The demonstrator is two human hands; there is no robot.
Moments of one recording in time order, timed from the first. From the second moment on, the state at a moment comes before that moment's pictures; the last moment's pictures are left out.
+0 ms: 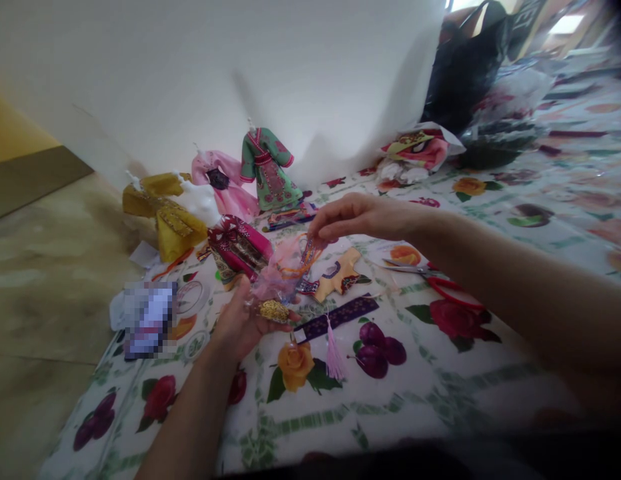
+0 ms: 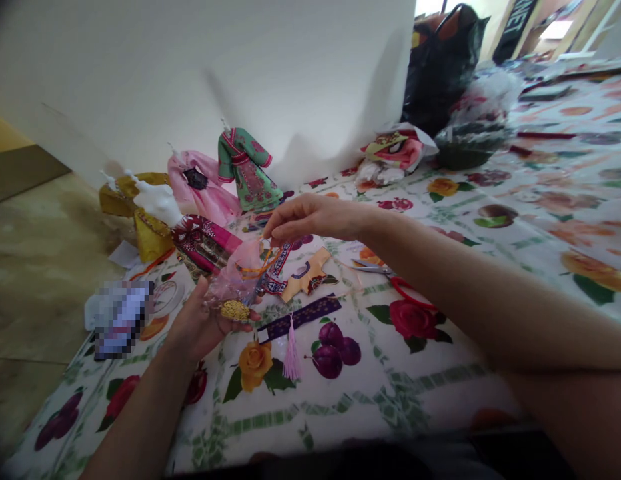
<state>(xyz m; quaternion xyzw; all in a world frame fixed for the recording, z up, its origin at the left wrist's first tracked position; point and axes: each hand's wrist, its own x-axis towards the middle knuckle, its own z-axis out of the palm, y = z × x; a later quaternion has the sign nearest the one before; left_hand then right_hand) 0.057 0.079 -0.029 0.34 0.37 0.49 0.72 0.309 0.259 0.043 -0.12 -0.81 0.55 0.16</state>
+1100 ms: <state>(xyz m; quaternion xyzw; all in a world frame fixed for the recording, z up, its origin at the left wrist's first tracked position) 0.062 0.079 -0.022 0.33 0.42 0.48 0.69 0.319 0.267 0.052 -0.13 -0.88 0.42 0.17</state>
